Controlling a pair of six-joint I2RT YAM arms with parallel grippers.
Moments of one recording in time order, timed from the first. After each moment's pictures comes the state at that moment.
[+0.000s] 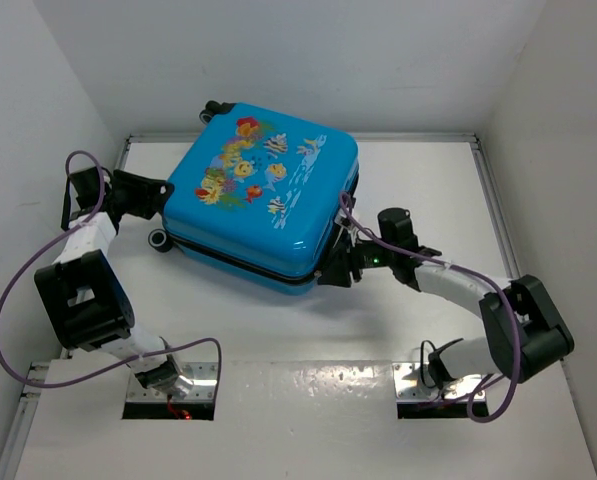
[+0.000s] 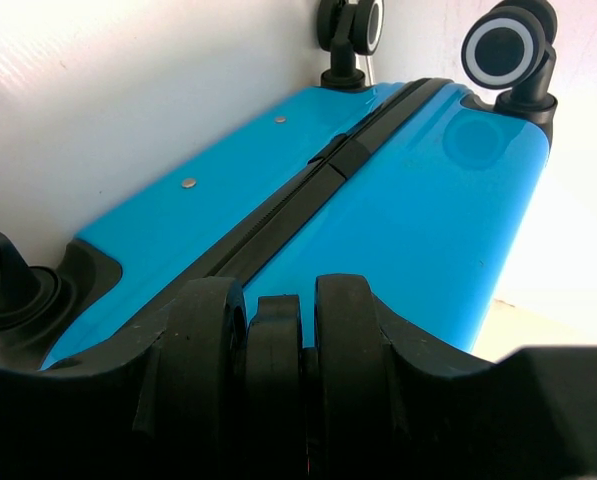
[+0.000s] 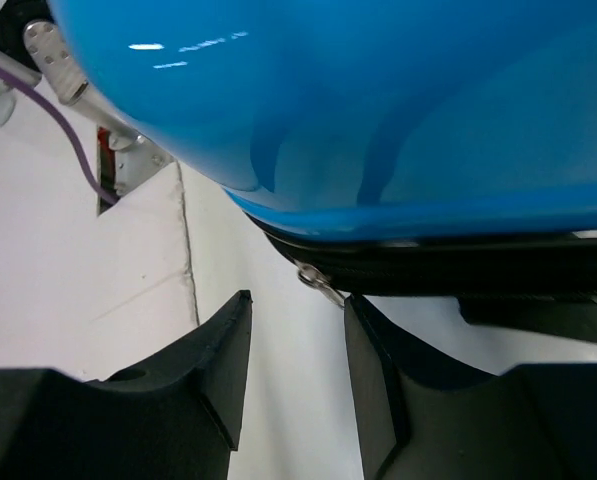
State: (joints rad) left arm 0.42 1.54 1.04 -0.13 0.51 -1.05; right arm 0.42 1.38 0.57 0.23 -0.94 0.05
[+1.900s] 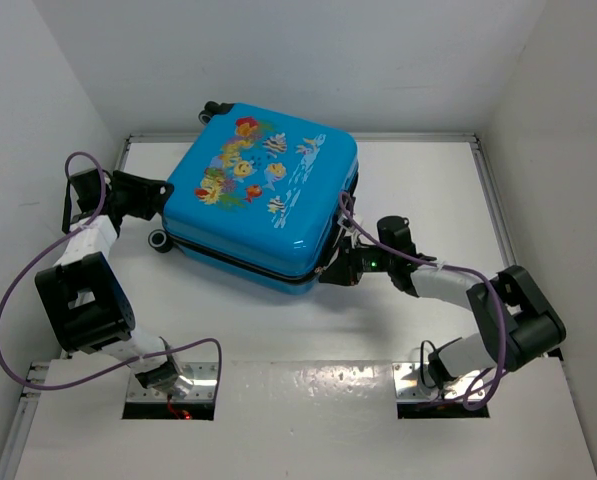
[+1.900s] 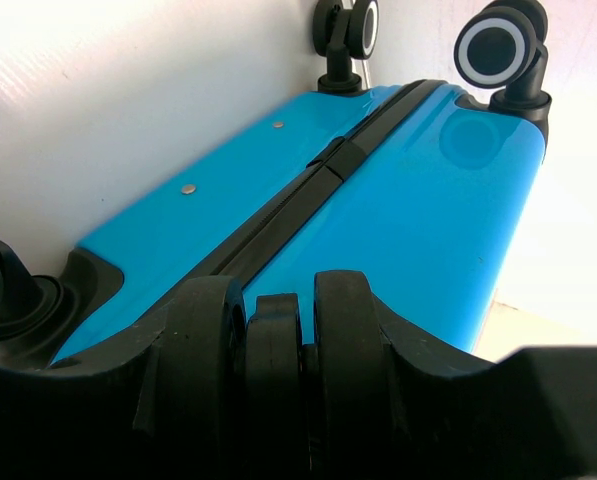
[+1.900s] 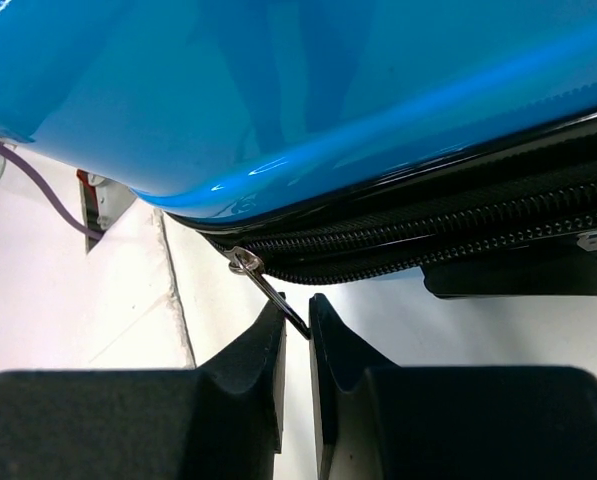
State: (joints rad) left arm 0.42 1.52 1.01 -0.08 0.50 -1.05; right arm 0.44 1.45 0.49 0.42 -0.85 0.22
